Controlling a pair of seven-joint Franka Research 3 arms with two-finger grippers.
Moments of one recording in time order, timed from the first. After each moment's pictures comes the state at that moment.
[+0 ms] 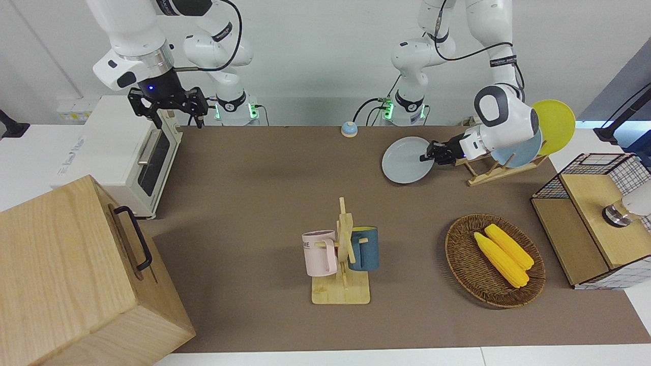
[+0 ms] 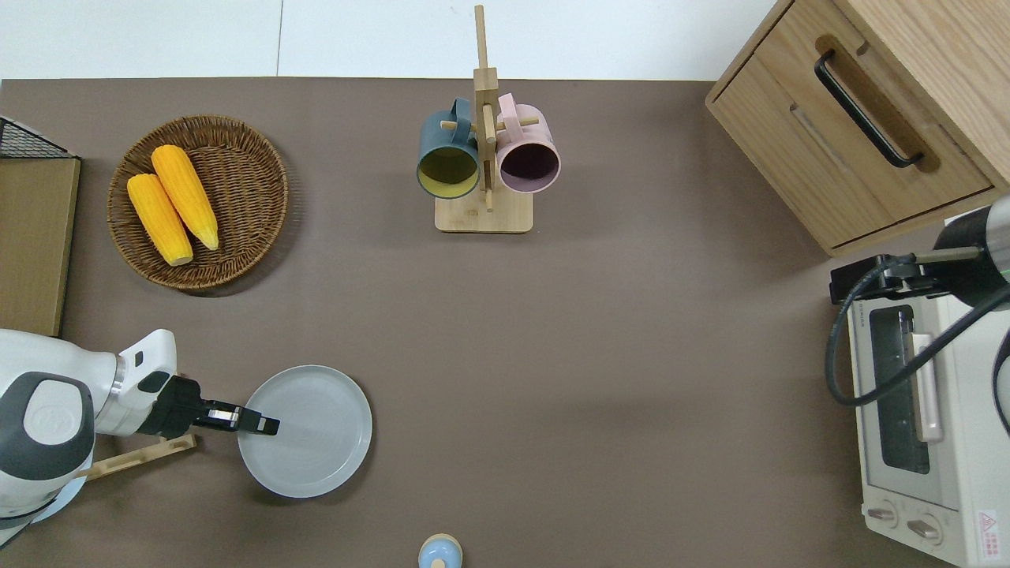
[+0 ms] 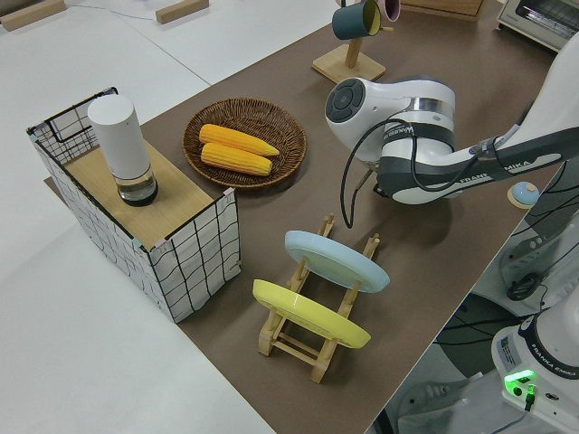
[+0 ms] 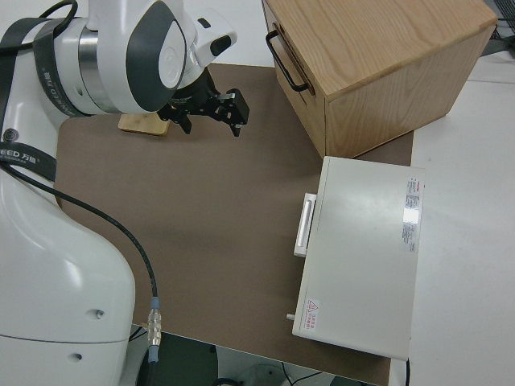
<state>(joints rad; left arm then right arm) 0.23 0.00 -0.05 -2.35 -0.58 1.84 0.63 -0.09 0.03 0.16 -1.48 -0.03 1.46 0.05</state>
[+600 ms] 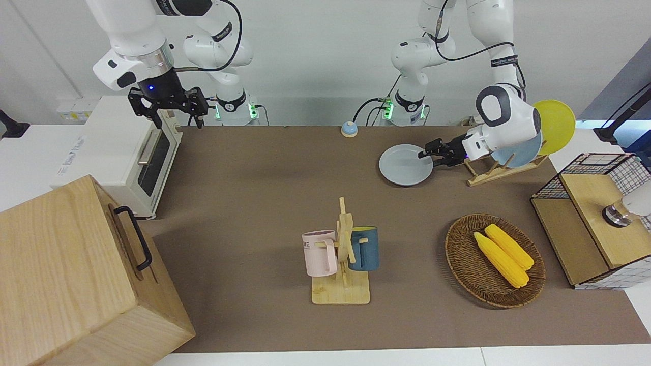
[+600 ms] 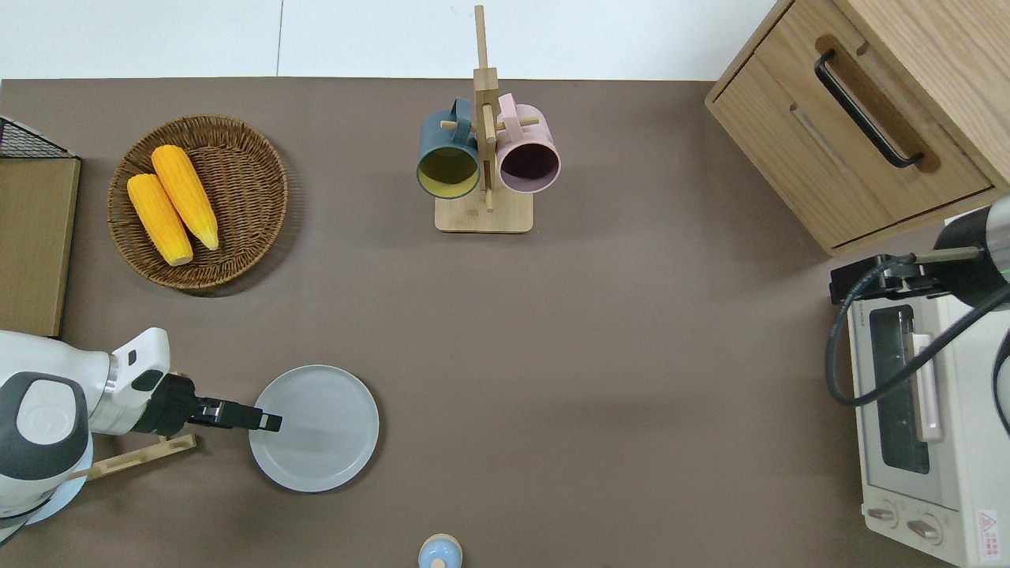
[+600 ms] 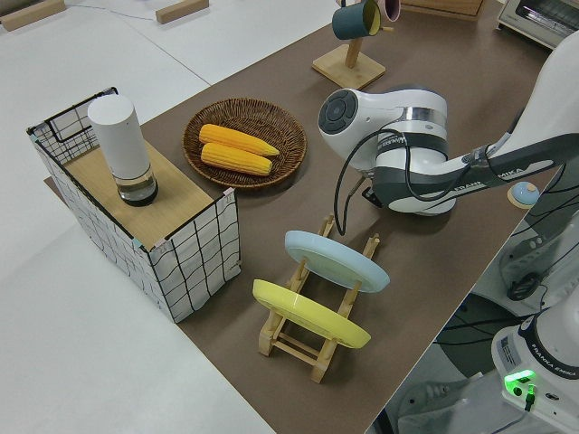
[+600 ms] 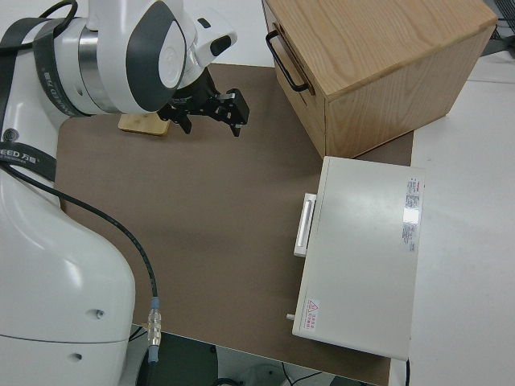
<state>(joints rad) 0.23 0.00 -0.04 -2.34 -0.58 1.85 0.63 -0.09 0.03 0.16 -1.48 -0.03 1.46 0.05</state>
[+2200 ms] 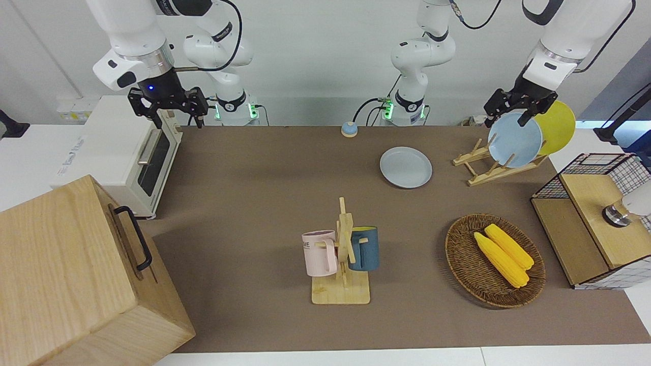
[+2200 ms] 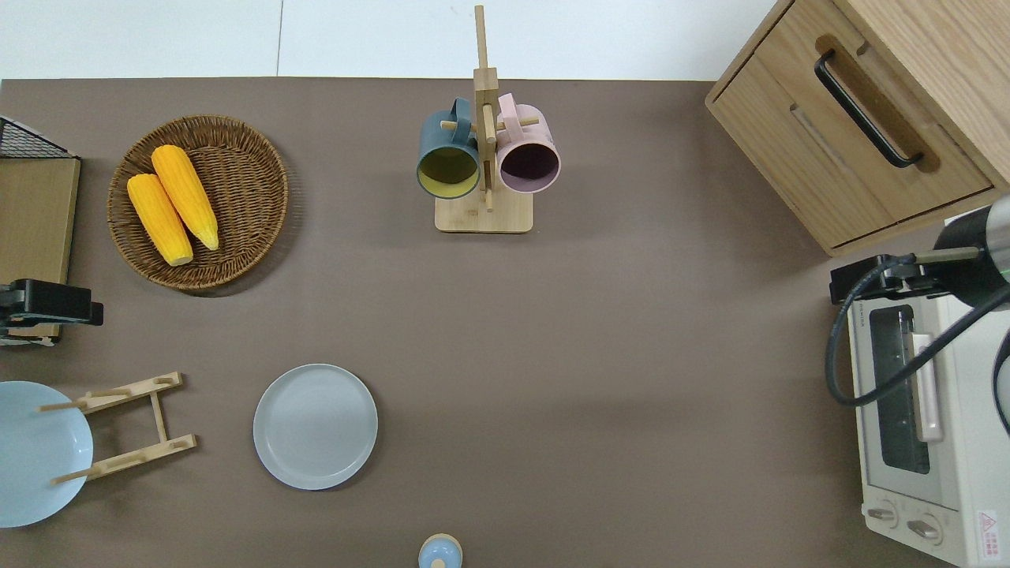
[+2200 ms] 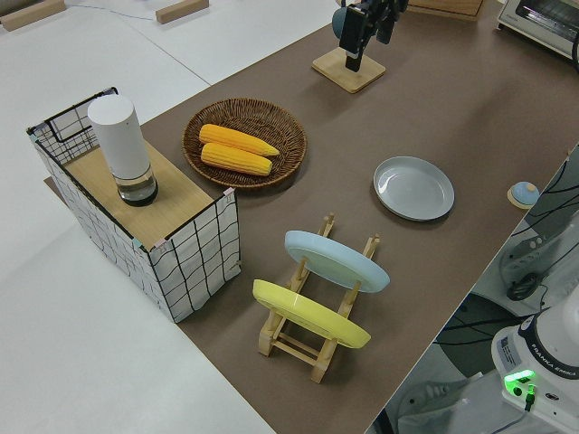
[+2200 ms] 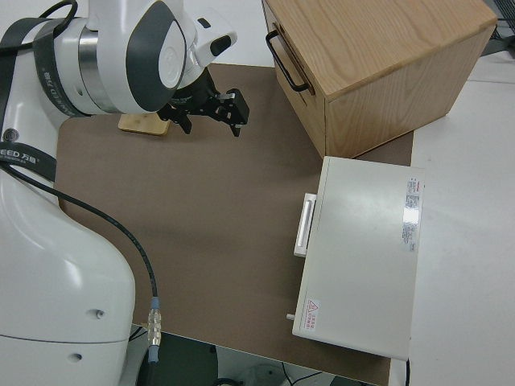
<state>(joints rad) 0.22 -0.06 -0.14 -1.61 -0.06 1.54 0.03 -0.09 0.03 0.16 -1.48 -0.03 1.46 0.05</state>
